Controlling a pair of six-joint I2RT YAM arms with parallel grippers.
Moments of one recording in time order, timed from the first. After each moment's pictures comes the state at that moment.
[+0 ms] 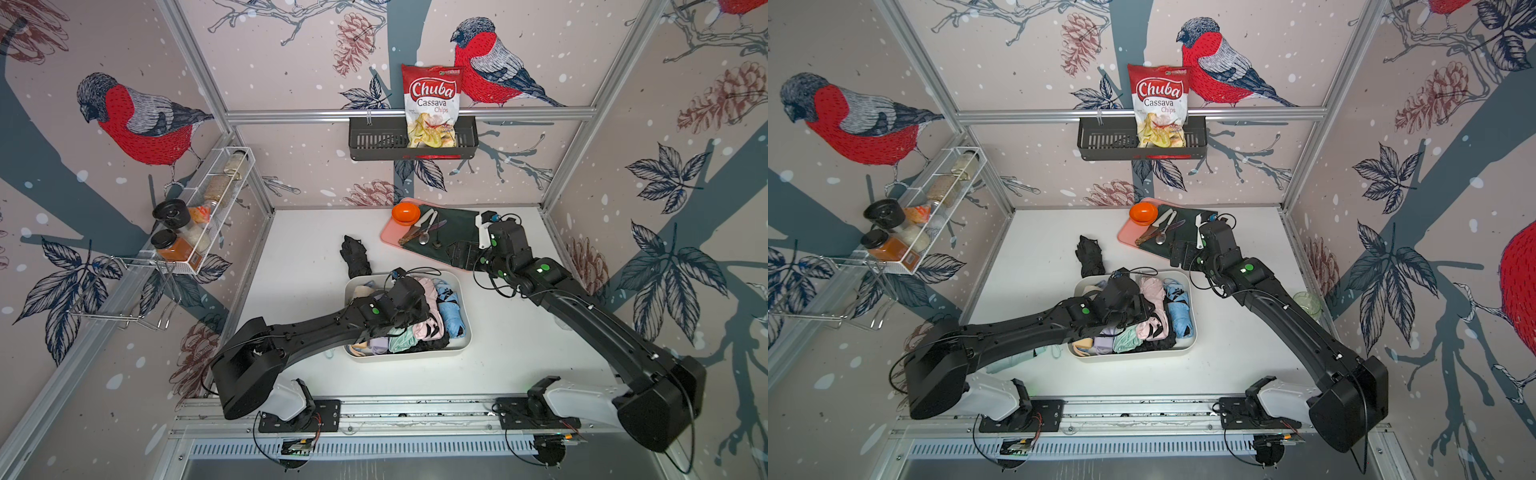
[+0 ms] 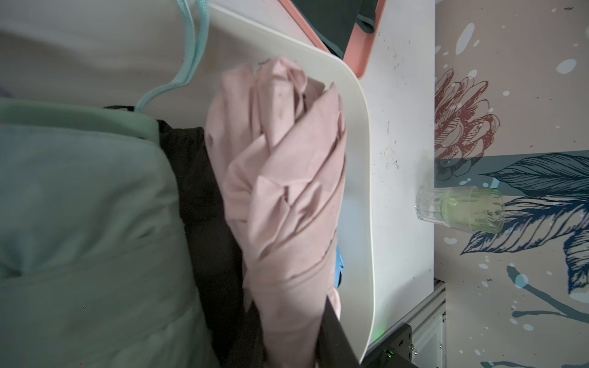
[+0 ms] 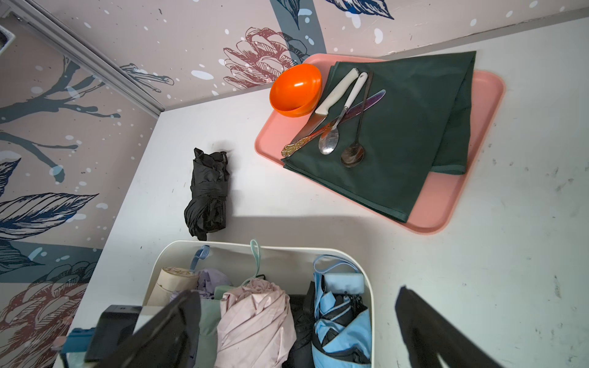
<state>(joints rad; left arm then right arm) -0.97 1.48 0.92 -0.22 -0.04 -1.10 0.56 1.25 1.14 -0.51 0.00 0.47</state>
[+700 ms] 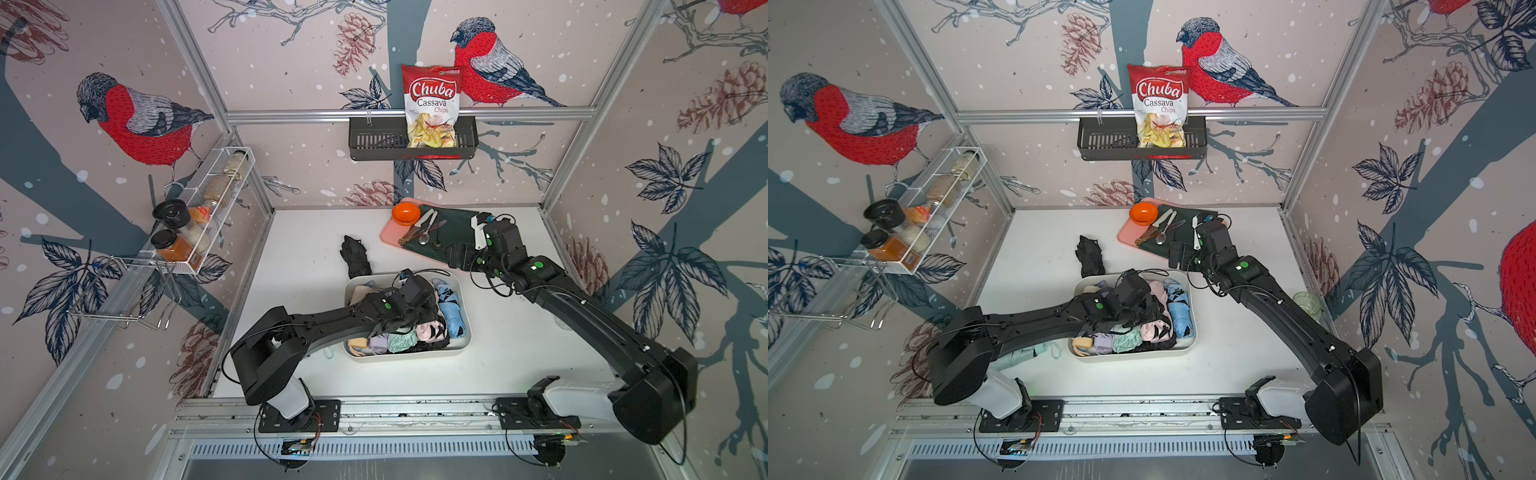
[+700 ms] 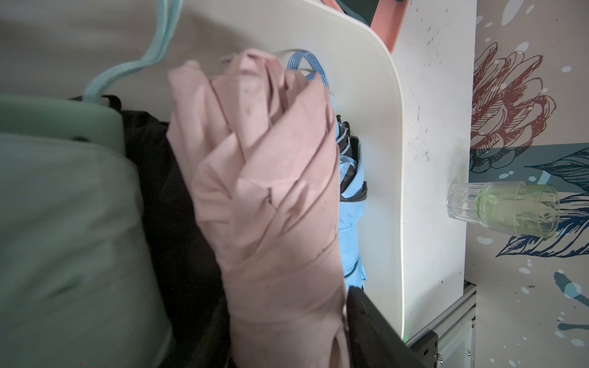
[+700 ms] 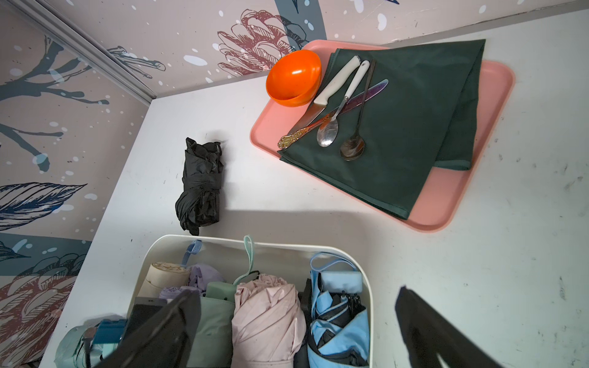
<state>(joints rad) -0.97 1.58 0.99 -0.28 -0.03 -1.07 0.57 1.28 1.14 -0.51 0.00 0.45</state>
